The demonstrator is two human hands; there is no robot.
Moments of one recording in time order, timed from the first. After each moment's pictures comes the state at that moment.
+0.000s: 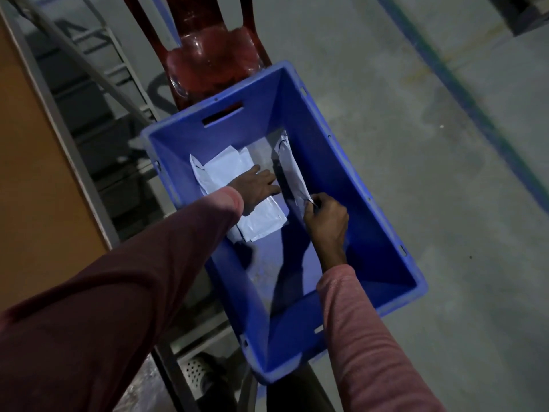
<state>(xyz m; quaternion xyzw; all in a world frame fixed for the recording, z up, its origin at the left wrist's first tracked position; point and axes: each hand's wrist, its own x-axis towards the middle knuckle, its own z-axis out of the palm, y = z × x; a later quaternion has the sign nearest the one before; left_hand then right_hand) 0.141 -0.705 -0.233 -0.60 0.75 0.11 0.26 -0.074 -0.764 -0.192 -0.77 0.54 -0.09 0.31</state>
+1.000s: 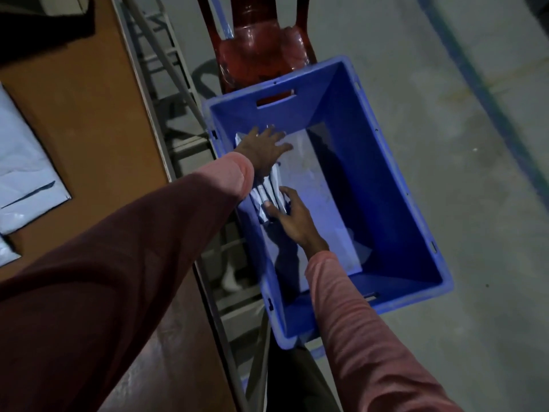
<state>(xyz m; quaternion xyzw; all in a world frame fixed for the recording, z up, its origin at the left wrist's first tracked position) 0.178 -0.667 -0.162 -0.76 0.58 0.11 0.26 -0.025 -0.681 -0.229 -0.73 0.35 0.04 0.58</state>
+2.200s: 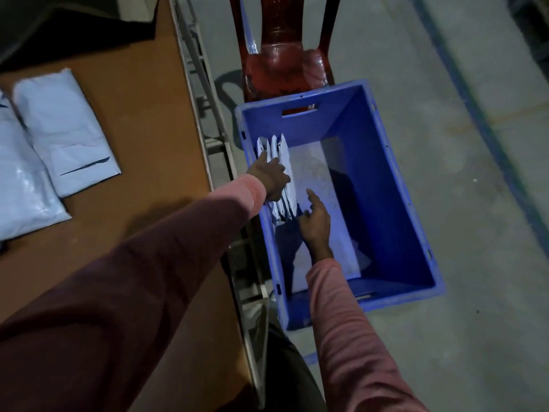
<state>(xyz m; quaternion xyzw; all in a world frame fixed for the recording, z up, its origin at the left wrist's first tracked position) 0.122 -0.609 -0.103 -0.77 0.53 0.22 0.28 -0.040 -0.667 -0.194 -0.78 0.42 -0.03 0.47</state>
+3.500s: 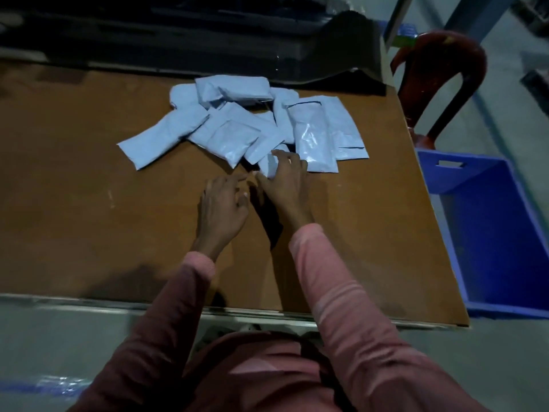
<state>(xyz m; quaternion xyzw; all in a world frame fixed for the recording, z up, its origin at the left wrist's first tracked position) 0.050 -0.004 0.002 -0.93 0.10 -0.07 -0.34 0.090 -0.162 0.006 -0.95 0.11 -0.10 0.28</state>
